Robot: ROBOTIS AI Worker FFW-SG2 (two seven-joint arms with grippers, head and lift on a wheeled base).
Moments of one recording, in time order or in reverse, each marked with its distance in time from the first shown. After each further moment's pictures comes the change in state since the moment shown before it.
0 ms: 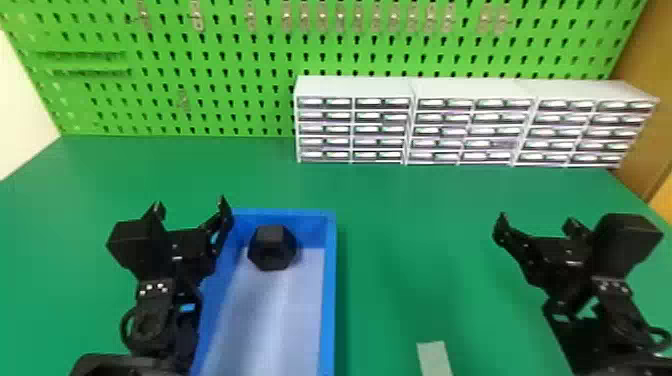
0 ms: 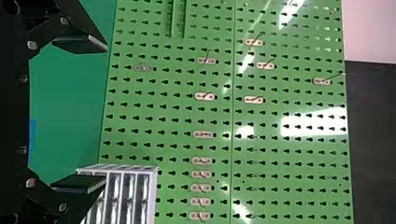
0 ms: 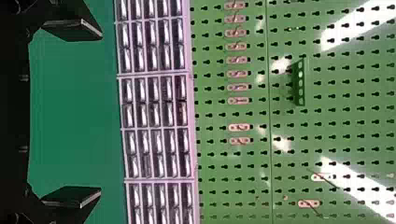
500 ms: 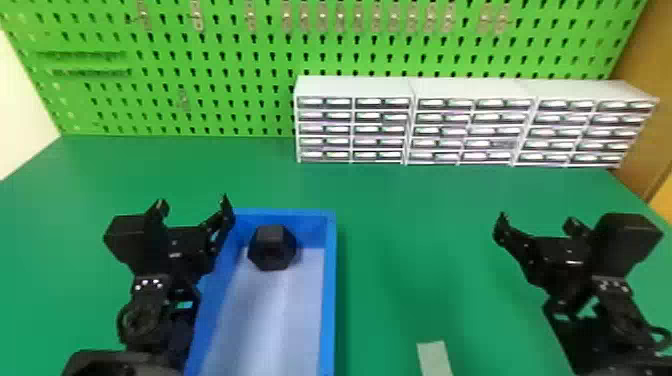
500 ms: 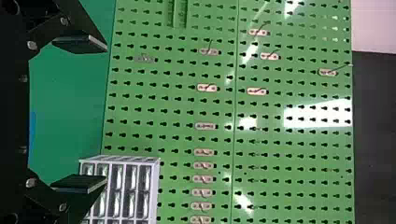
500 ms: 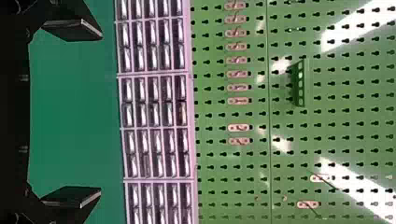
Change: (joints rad) left arm -0.007 0.000 0.018 -0.010 0.016 0.035 -0.066; right arm -0.002 -0.004 0.001 0.000 0.006 0.000 0.000
